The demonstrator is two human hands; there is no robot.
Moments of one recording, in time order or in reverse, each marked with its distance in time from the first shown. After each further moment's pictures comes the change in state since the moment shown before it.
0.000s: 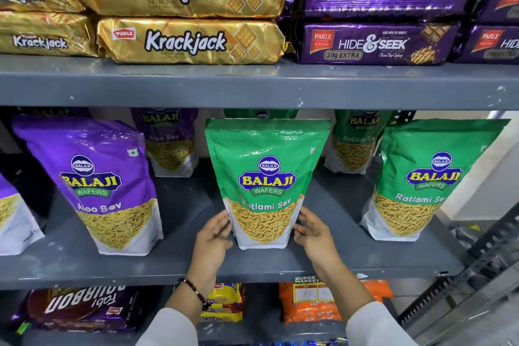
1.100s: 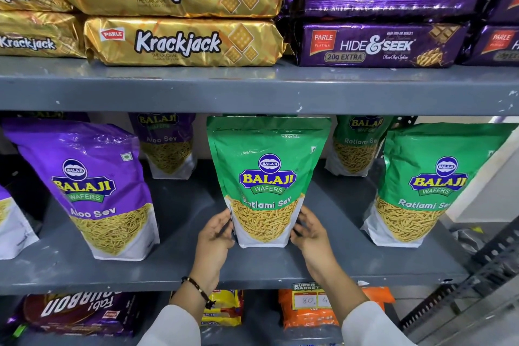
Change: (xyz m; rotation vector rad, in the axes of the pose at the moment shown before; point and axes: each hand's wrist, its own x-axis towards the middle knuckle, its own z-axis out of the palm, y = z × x) left_hand 0.016 -0.005 0.009 -0.023 0.000 0.040; right_hand 0.017 0.010 0.002 0.150 0.018 0.000
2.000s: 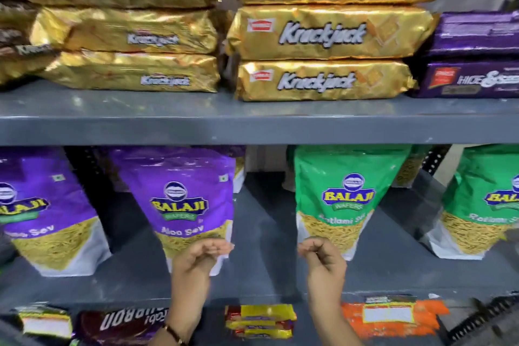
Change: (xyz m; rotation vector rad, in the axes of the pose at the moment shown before) left_hand -0.025 0.078 -0.147 0.144 0.108 0.314; right_hand -0.050 0.008 0.157 0.050 0.395 -0.336
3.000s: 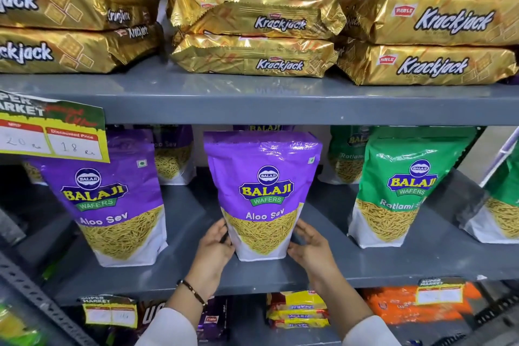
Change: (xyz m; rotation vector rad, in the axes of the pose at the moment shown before) left_hand 0.064 -0.031 -0.109 -0.243 -0.146 -0.472; right_hand -0.044 0.036 0.109 -0.033 -0.313 0.429
